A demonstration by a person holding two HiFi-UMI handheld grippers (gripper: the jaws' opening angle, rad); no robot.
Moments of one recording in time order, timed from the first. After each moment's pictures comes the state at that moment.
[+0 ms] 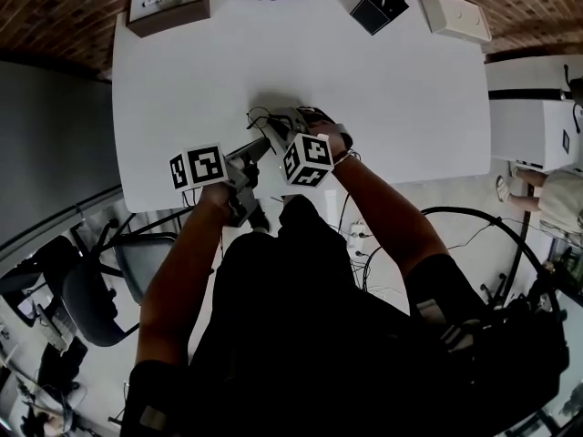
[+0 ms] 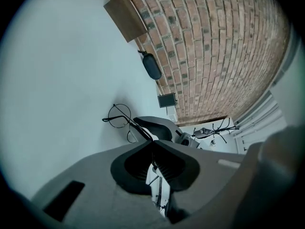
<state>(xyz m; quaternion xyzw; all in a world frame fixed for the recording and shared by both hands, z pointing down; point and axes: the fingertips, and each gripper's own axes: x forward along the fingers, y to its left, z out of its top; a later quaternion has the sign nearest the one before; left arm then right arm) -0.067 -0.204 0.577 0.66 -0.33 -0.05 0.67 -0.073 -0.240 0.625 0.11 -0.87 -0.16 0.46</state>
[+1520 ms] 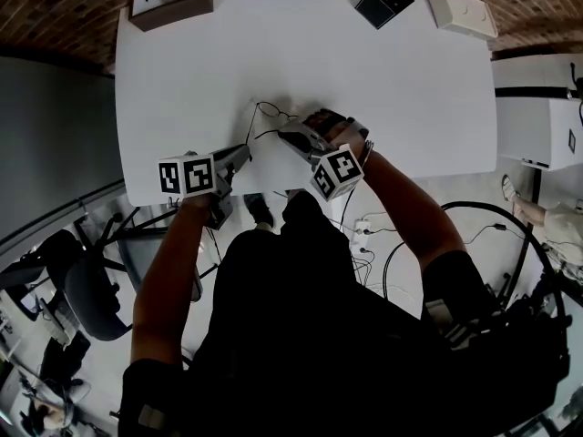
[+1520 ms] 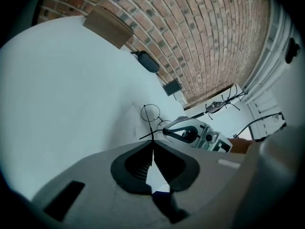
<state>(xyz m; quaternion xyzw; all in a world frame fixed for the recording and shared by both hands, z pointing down) -0.110 -0.171 0.606 0.73 -0.35 0.09 0.58 -0.053 -0.188 0.615 -0.02 -0.87 -0.33 0.37</state>
